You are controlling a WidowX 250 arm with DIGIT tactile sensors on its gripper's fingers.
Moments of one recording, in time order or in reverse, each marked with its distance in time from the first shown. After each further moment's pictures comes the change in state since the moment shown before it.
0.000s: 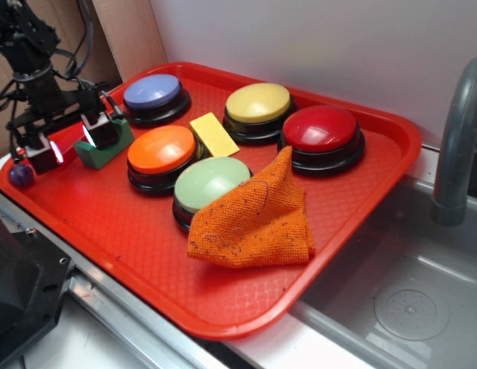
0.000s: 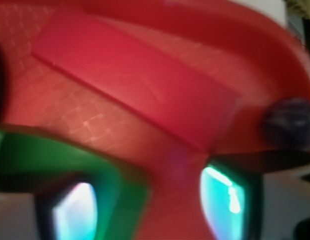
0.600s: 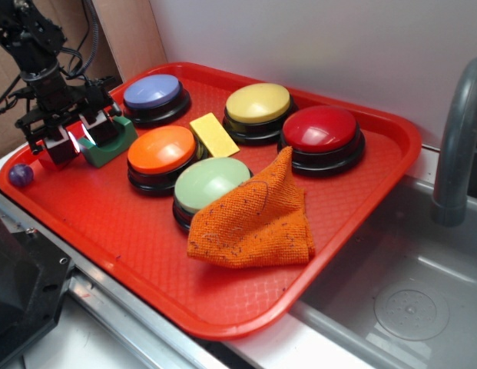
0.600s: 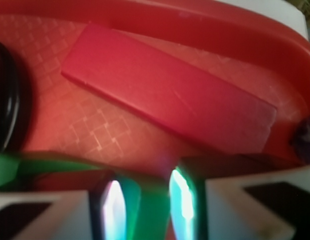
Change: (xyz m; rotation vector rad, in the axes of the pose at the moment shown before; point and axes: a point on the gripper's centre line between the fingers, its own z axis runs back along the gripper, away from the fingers) arm -0.001 -0.002 0.000 -0.010 0.001 0.011
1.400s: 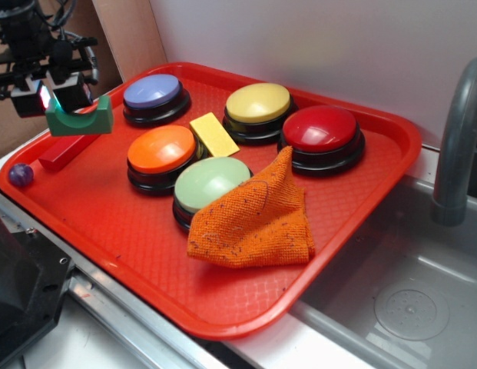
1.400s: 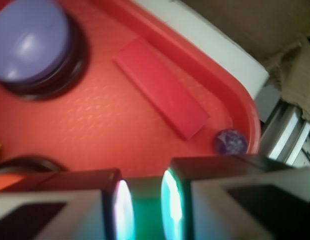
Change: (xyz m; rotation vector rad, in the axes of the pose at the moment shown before) arm -0.011 -0.007 0.075 0.069 0.054 -0.429
